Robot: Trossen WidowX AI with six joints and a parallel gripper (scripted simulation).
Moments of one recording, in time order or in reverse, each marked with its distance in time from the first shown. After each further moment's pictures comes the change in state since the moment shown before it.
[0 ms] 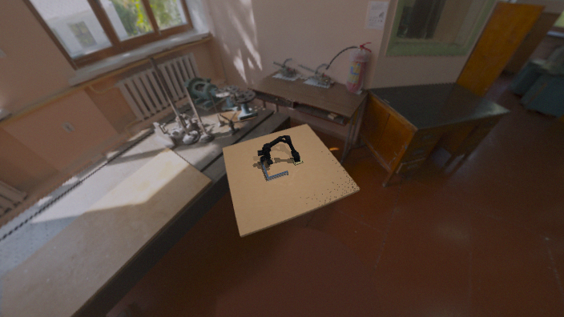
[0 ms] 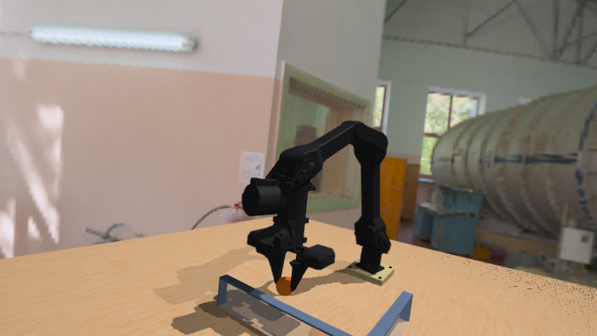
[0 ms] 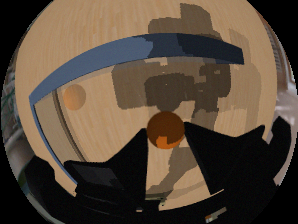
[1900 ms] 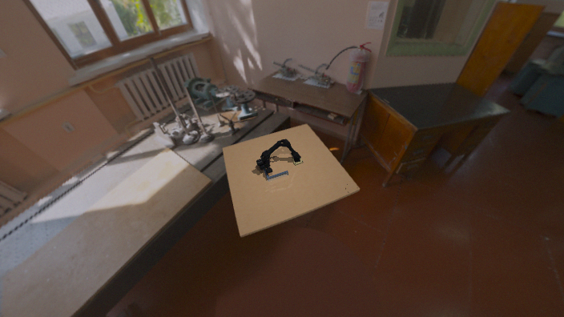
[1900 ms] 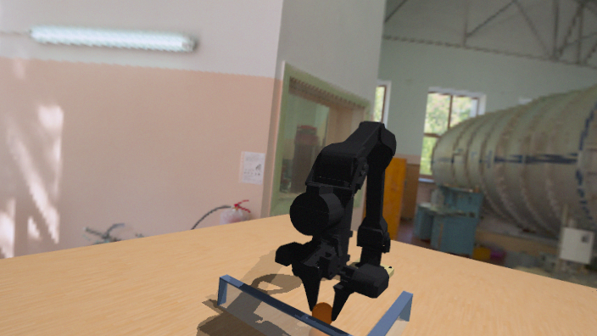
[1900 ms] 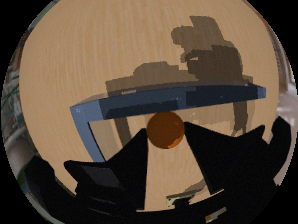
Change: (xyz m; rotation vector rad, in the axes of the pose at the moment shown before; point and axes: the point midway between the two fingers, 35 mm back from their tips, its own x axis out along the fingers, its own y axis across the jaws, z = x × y) arm -0.009 0.118 0.046 -0.006 -0.024 0.010
